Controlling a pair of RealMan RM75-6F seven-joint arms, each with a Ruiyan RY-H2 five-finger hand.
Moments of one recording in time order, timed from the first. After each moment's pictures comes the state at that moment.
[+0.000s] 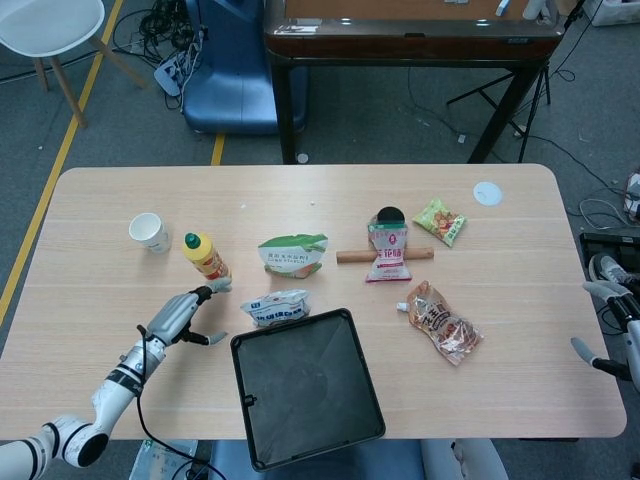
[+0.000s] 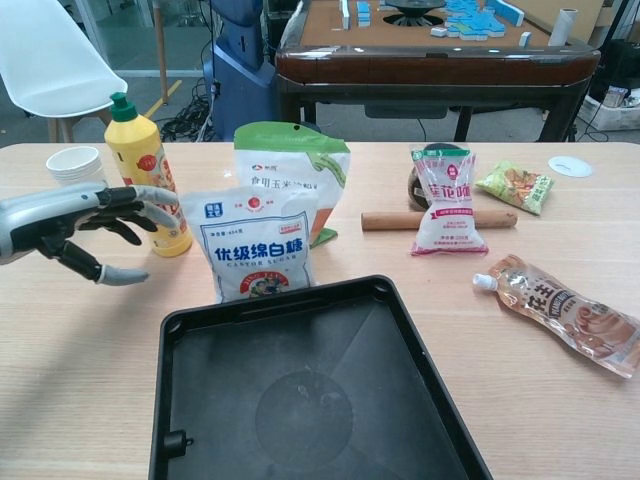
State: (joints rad) left arm -0.56 -1.48 -0.12 -1.35 1.45 0.91 -0.49; right arm 0.03 -0.93 0.08 -1.70 -1.51 1.57 0.03
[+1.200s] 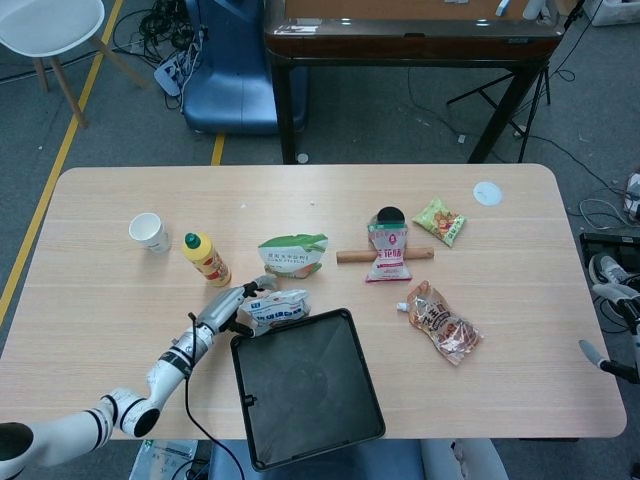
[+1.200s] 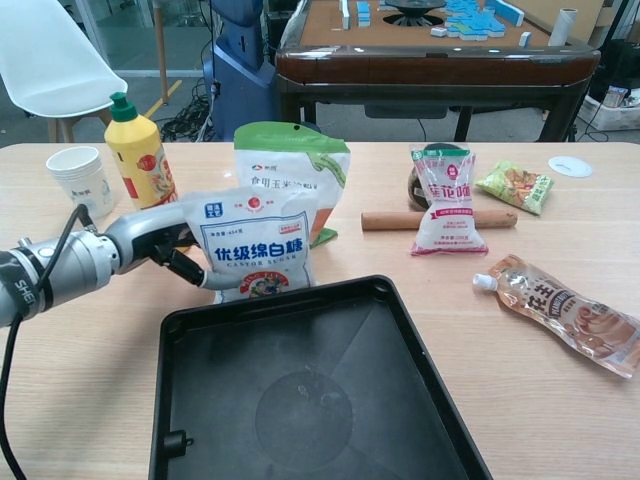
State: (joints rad) left arm -0.72 -1.72 -0.14 -1.11 1.41 0.81 -0.65; right arm 0.01 -0.93 0.09 -1.70 -1.48 1.57 0.03
